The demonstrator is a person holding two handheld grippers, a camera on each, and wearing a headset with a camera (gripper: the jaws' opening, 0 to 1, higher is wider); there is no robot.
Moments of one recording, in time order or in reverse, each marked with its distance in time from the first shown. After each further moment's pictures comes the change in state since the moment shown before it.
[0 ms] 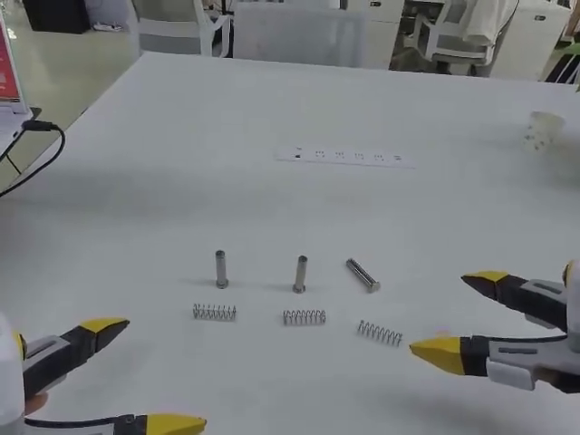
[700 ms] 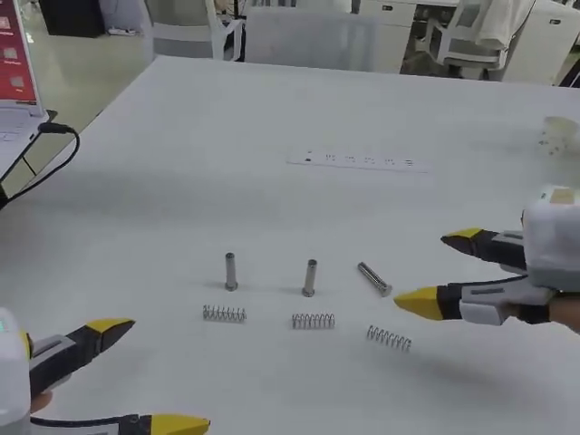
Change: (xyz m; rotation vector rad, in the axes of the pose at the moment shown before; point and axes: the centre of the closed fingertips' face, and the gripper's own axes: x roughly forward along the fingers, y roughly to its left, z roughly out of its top) left arm -0.004 0.002 0.001 0.004 0.001 0.016; right arm 0.044 -0.023 0.033 -0.086 0.057 0.044
